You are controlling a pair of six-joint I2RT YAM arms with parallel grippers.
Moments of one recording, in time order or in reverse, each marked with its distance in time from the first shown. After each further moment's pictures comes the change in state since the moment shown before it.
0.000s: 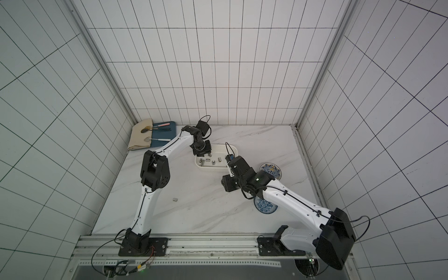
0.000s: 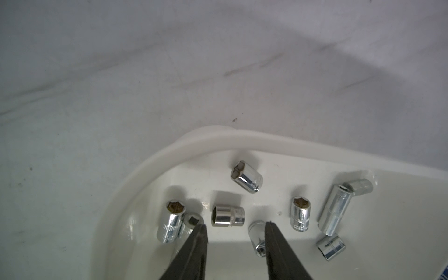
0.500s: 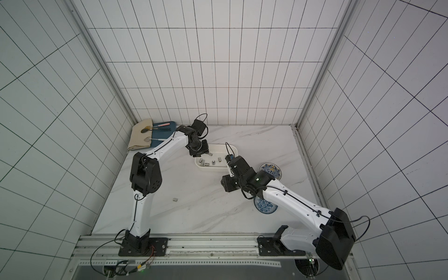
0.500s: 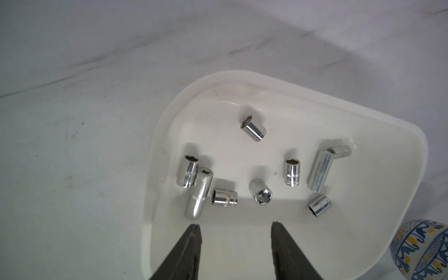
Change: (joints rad) left arm -0.006 -0.251 -0.237 0.049 -0.004 0.000; right arm -0.001 0.000 0.000 0.000 -0.021 0.000
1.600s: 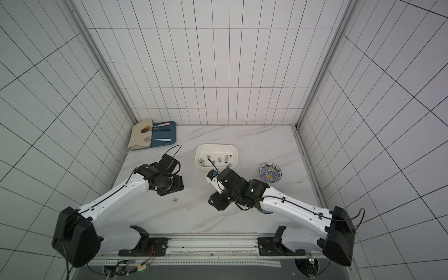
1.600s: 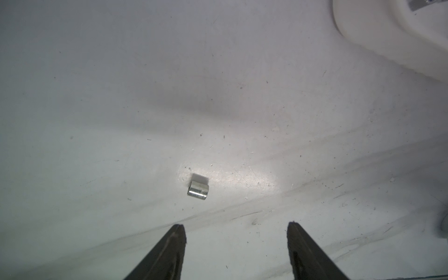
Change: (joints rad) left arm -0.003 -0.854 -1.014 0.076 -0.079 -0.023; right arm 0.251 -0.021 -0.016 -0.004 -0.128 -0.124
